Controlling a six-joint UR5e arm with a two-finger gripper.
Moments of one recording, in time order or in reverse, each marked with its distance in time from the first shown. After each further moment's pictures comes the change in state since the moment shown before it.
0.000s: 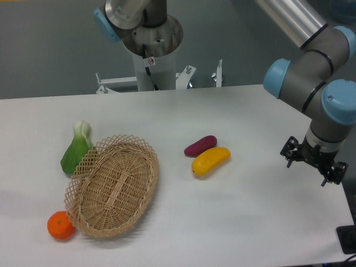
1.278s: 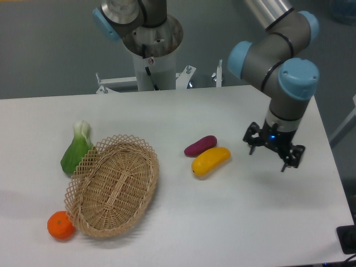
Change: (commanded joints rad) arm -0.043 0.207 -0.414 0.123 -0.140 -0.043
